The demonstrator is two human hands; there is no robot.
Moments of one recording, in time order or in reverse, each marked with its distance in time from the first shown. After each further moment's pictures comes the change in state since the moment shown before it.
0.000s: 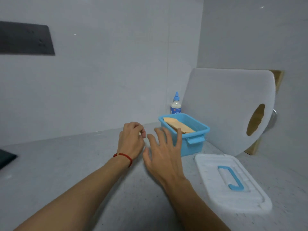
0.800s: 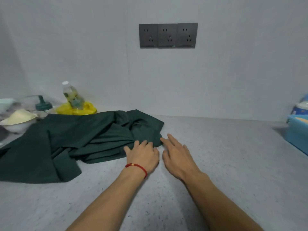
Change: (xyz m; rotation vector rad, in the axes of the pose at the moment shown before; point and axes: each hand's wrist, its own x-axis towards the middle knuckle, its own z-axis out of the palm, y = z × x) left_hand -0.218 -0.171 -0.277 0.666 -0.142 -0.600; right_hand -0.054 -0.327 0.046 0.551 -0.633 -0.272
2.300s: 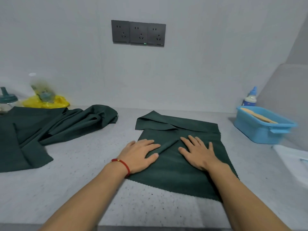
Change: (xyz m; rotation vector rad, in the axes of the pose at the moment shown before) left_hand -0.048 0.040 0.002 -0.078 -0.221 0.505; right_hand -0.086 0.121 -0.081 -0.285 -0.163 0.342
